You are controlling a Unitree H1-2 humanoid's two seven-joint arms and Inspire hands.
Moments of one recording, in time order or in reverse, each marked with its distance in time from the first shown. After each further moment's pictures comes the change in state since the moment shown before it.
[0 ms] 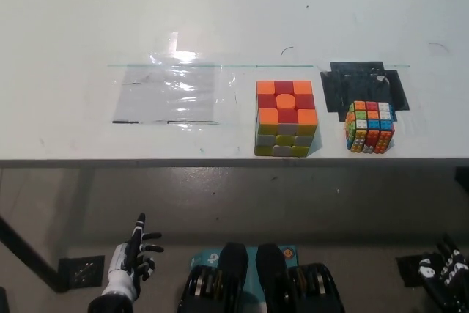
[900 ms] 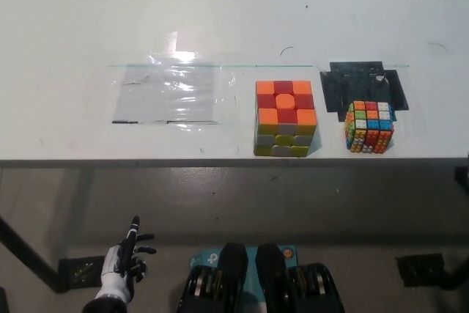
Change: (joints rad) left_arm -0.001 0.017 -0.001 0.032 -0.033 -0.035 -0.001; right_arm -0.105 -0.242 0.081 -0.615 -0.007 0.170 0.039
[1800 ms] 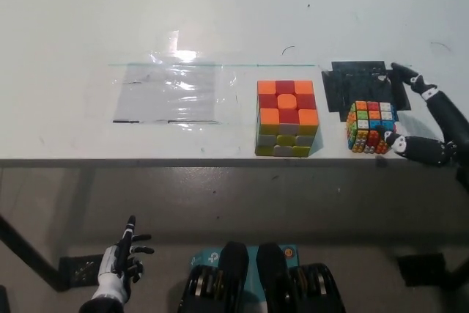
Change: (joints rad) left_arm -0.001 0.011 -0.016 0.006 -0.001 -0.004 0.000; right_arm -0.364 -0.236 0.342 0.474 -0.283 -0.097 0.144
